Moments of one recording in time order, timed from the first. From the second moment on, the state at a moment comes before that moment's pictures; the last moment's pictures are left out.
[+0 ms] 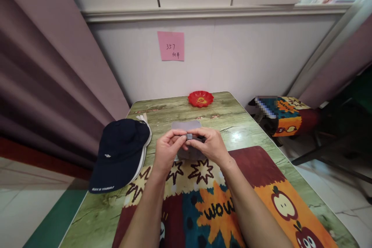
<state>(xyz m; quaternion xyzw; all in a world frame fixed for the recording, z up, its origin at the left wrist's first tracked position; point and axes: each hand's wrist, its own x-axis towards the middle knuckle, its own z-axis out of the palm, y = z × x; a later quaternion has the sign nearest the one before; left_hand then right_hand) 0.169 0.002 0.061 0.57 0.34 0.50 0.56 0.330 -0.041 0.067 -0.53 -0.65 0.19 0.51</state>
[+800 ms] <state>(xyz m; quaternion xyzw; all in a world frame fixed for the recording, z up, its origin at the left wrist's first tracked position) 0.166 -0.002 0.069 0.61 0.38 0.41 0.56 0.324 -0.039 0.063 -0.55 -0.69 0.10 0.46</state>
